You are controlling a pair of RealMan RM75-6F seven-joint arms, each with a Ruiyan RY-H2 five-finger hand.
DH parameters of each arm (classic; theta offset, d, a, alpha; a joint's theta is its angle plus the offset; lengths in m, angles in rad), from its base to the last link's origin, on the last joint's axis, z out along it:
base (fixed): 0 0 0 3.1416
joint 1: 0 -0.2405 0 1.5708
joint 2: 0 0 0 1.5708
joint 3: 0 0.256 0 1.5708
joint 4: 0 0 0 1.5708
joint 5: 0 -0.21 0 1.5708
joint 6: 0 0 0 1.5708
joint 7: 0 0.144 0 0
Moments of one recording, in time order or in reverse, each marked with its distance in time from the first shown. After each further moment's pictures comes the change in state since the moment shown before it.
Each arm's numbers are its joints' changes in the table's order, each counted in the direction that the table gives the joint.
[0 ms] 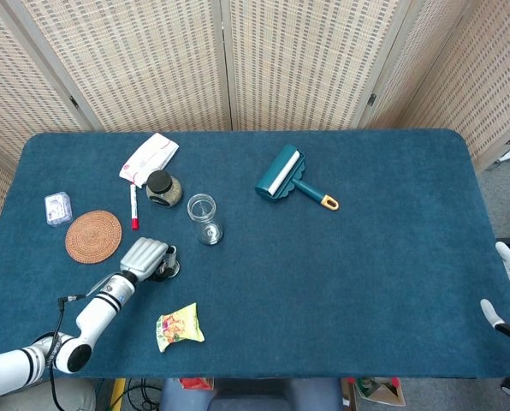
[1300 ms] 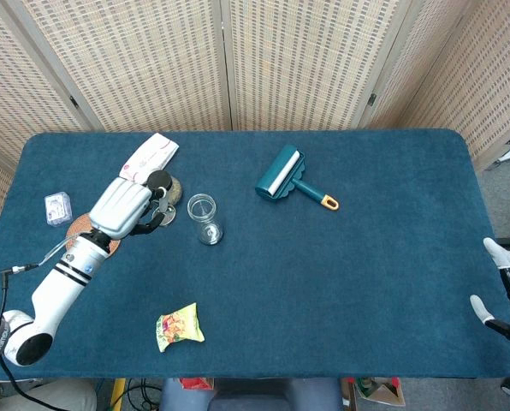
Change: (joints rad) left arm 0.069 0.425 -0.187 0.421 -0.027 0.155 0.026; right arm -0.017 0.002 0.008 0.036 0.038 0.009 -0.033
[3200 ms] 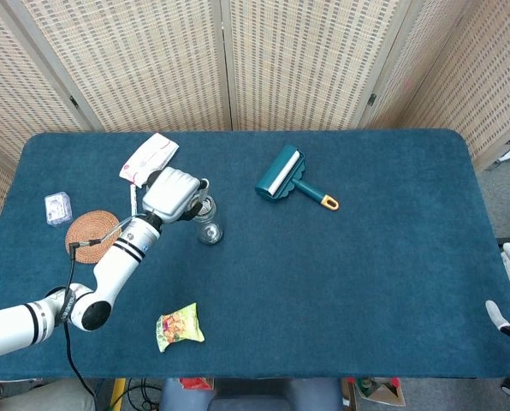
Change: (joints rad) left arm 0.242 -0.240 0.032 -0.225 0.227 -0.067 0.204; right arm 0.037 0.006 -0.003 -0.032 -0.017 0.037 0.041
